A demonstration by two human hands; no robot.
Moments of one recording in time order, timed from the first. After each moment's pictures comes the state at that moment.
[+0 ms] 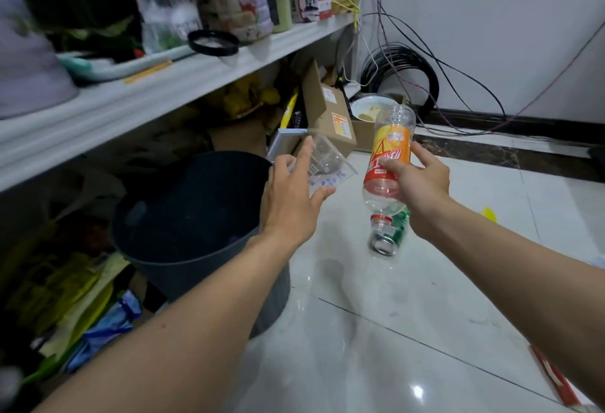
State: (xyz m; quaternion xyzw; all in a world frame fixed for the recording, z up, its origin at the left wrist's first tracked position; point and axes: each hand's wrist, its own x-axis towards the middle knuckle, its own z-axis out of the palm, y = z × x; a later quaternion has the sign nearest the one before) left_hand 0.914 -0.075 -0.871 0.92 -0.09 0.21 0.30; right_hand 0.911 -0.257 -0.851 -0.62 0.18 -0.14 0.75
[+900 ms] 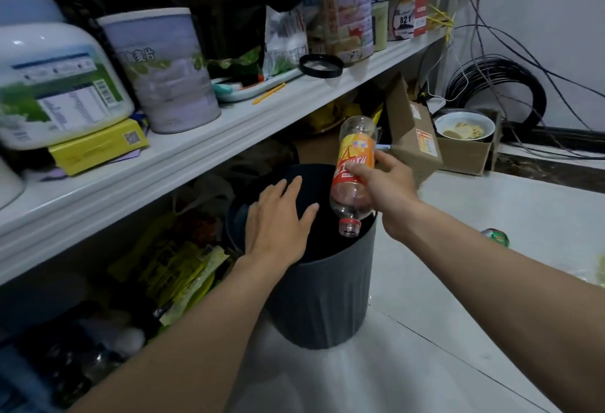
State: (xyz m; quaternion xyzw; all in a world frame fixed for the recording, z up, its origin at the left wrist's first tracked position) left_hand 0.878 0.067 -0.850 0.97 0.04 0.20 0.12; right_hand 0.934 -0.094 -0.826 -0.64 0.06 -0.01 0.76
